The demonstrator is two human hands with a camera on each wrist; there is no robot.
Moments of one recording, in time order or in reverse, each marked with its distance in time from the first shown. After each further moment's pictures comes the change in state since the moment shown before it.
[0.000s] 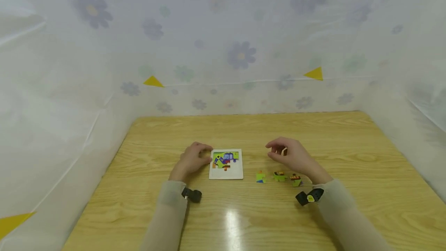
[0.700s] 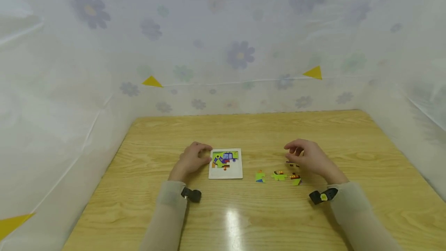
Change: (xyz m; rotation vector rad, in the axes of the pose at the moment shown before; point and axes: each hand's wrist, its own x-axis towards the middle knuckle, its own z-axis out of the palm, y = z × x) left_hand -0.001 0.002 0.000 0.005 -0.001 -0.013; right_hand -0.027 0.038 -0.027 -0.109 0.011 0.121
